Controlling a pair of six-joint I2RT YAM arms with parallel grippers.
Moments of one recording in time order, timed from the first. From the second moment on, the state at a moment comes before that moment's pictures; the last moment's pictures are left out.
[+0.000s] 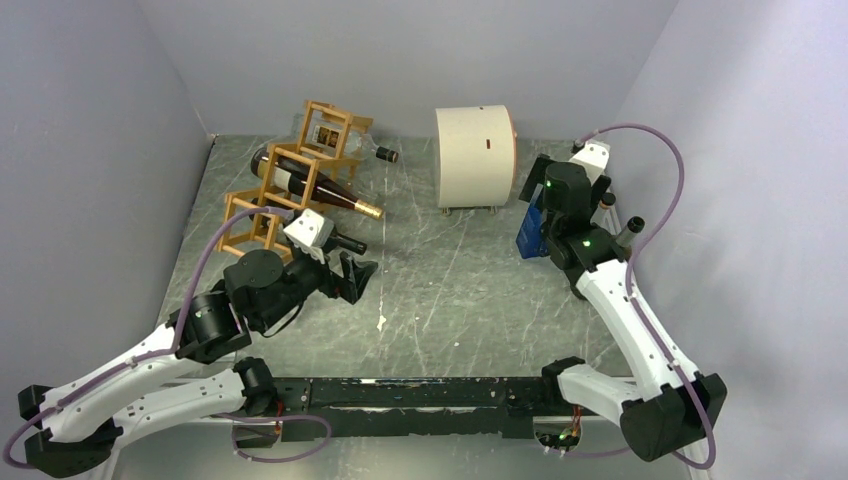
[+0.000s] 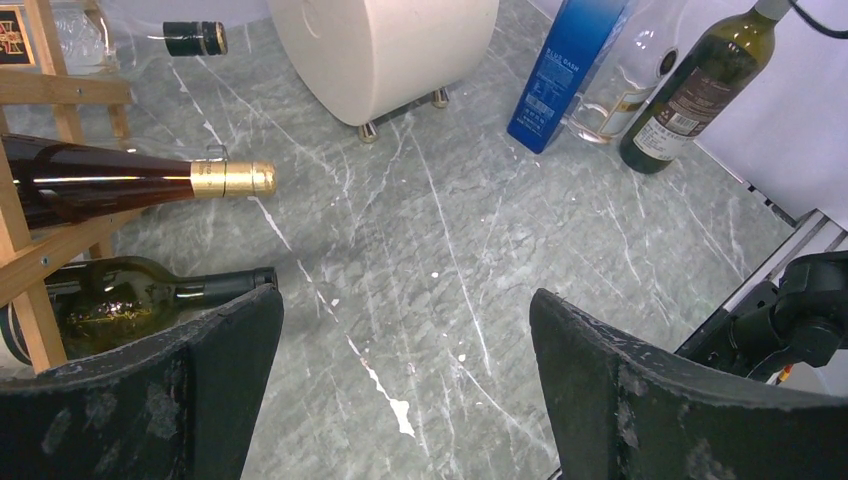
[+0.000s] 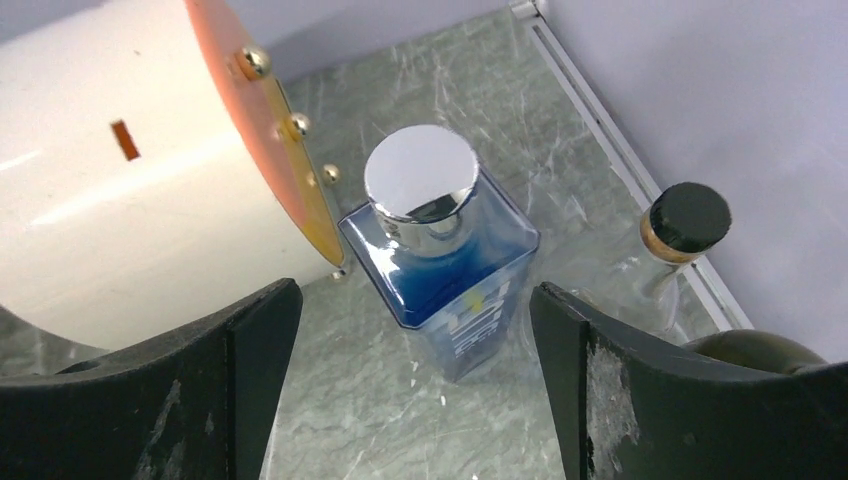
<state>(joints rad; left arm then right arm) -1.03 0.68 0.86 -0.35 -0.36 -0.25 0.33 1.09 1.05 -0.33 0.64 0.30</state>
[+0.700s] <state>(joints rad) -1.03 0.64 0.89 -0.40 -0.43 -0.28 0.40 1.09 1.15 -0.33 0.18 0.17</state>
